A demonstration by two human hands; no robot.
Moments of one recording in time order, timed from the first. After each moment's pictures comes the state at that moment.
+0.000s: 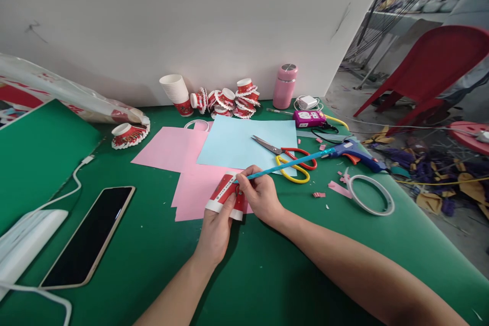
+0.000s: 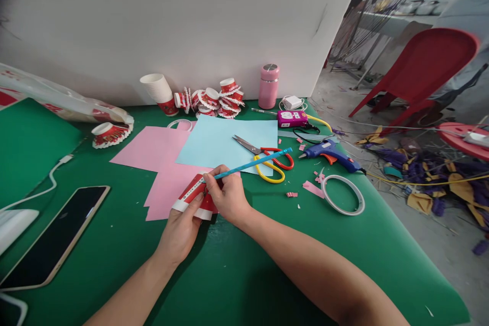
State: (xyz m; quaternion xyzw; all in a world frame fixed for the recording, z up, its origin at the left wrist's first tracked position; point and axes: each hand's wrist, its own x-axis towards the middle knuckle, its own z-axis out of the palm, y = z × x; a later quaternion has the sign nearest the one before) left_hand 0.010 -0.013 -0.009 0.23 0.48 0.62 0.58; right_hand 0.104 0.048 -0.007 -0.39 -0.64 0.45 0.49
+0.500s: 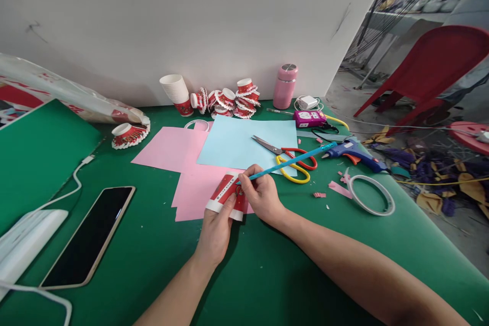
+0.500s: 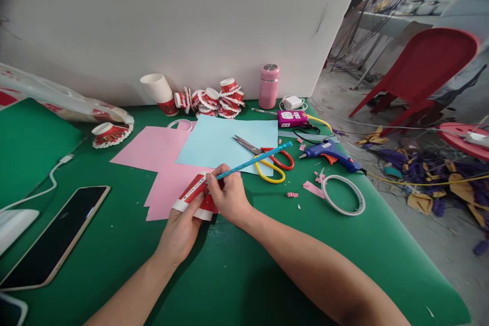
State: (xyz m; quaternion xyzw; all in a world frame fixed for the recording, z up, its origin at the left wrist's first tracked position) left_hand 0.010 -0.012 -0.010 0.23 0.48 0.62 0.58; right_hand 0.106 0.048 -0.003 -0.40 -0.65 0.43 0.48
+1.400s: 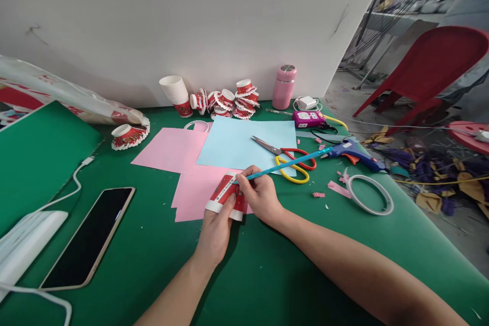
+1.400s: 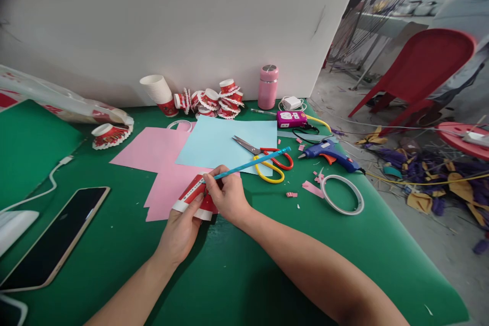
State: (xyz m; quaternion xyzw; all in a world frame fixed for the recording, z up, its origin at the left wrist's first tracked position) left_hand 0.010 -0.012 -0.007 0.21 0.50 0.61 0.58; right_hand 0.104 0.049 -0.006 -0.39 -0.64 0.44 0.49
